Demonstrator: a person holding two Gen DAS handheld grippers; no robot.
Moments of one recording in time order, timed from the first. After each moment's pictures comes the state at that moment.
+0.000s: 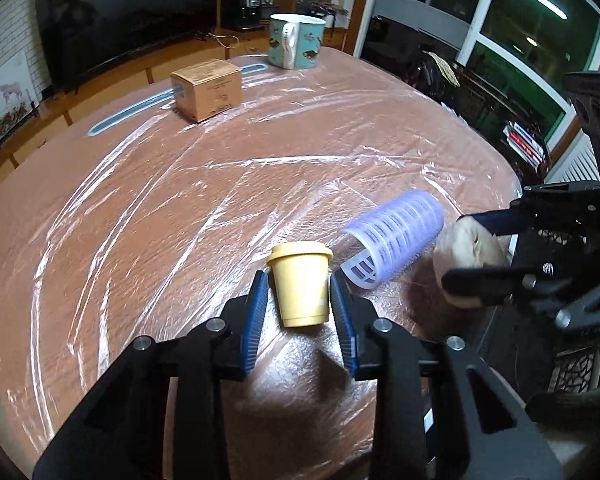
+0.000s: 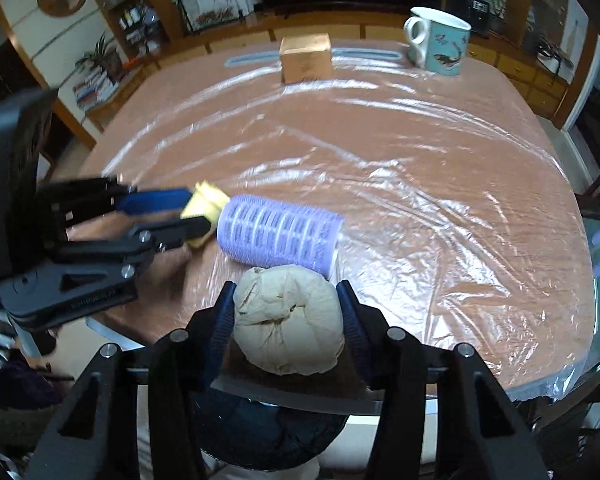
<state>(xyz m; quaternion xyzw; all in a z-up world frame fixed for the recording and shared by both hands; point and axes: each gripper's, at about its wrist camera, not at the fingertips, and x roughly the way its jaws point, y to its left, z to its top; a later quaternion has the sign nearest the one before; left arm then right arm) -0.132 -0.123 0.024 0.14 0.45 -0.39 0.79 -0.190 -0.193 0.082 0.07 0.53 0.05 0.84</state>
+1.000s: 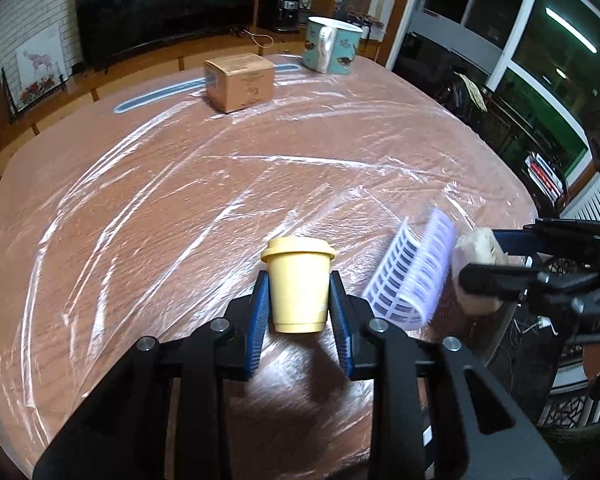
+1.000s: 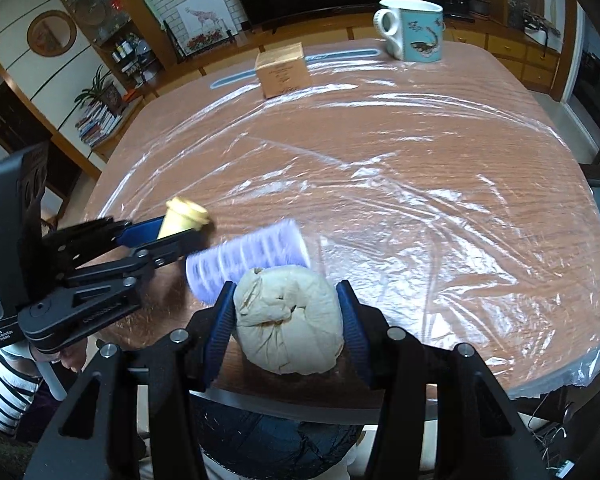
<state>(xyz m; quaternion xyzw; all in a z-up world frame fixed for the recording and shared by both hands) -0.131 -0.117 0.021 0.10 0.46 -0.34 0.82 -0.189 -0.218 0.073 0.14 0.51 0.05 0.85</state>
